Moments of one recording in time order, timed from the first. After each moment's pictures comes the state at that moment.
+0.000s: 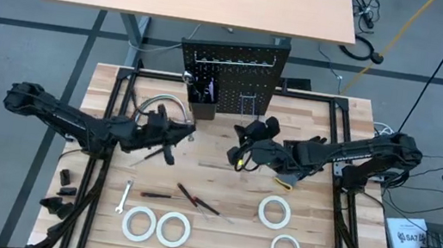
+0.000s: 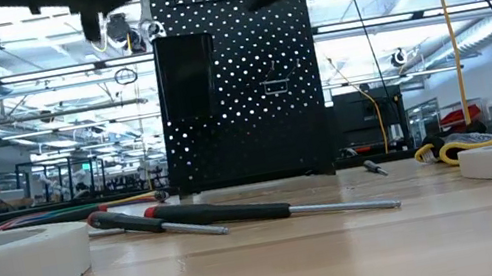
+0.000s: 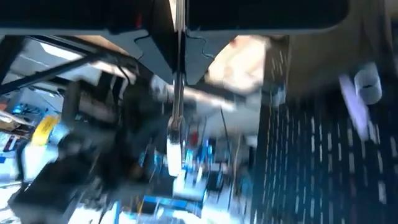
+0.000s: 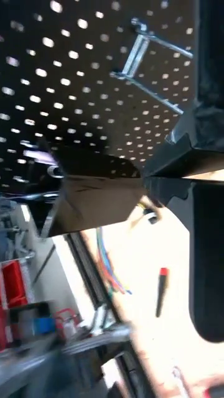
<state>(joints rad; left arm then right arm) -0.16 1.00 0.49 0.60 -0.48 -0.11 0.15 1.51 1.17 -0.15 0.79 0.48</state>
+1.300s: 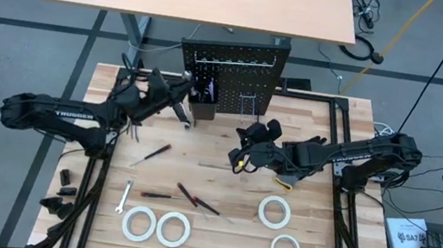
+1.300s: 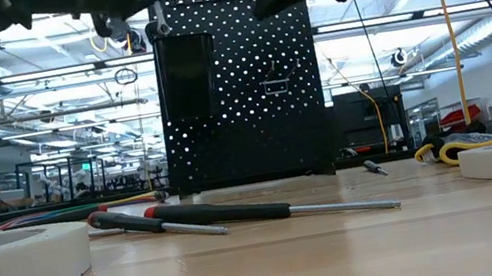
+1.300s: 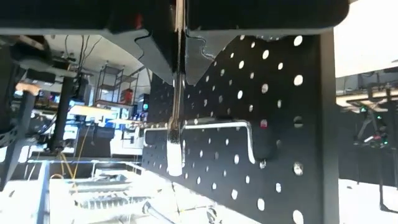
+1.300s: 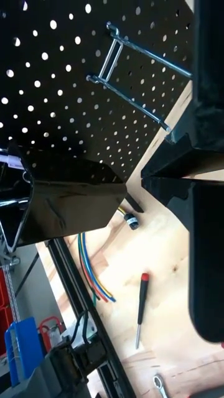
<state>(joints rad) 0.25 1.04 0.59 0.70 -0.36 0.03 0.16 1.51 1.17 -0.25 0.79 0.56</state>
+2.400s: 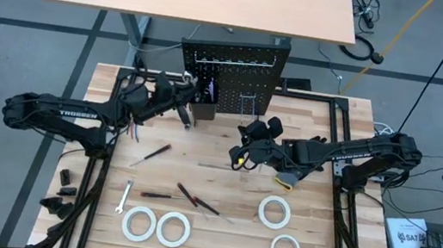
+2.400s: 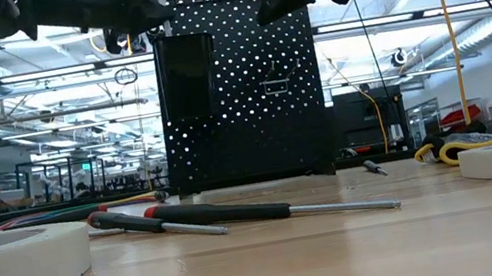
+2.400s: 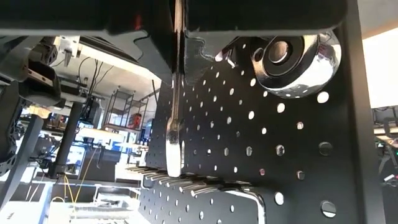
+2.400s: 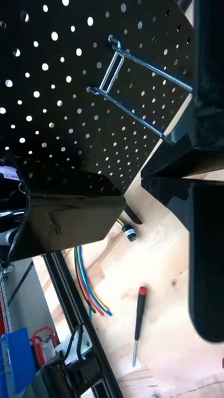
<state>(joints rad) 0.28 1.08 0.59 0.61 -0.30 -0.07 0.13 1.51 1.17 -0.27 0.79 0.53</state>
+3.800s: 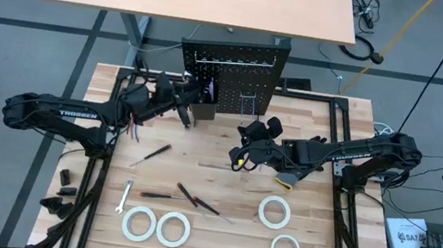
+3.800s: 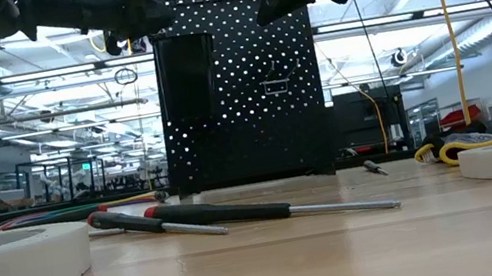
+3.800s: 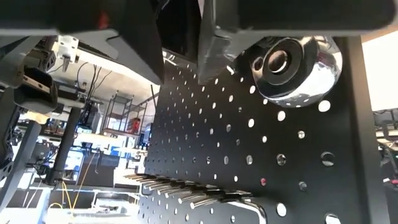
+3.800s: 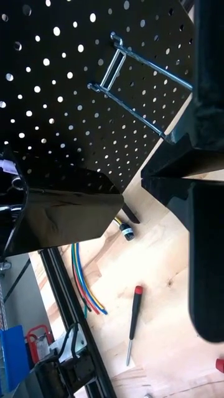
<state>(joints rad) 0.28 1.08 0.59 0.59 -0.30 -0.07 0.13 1.51 1.17 -0.27 0.78 0.51</state>
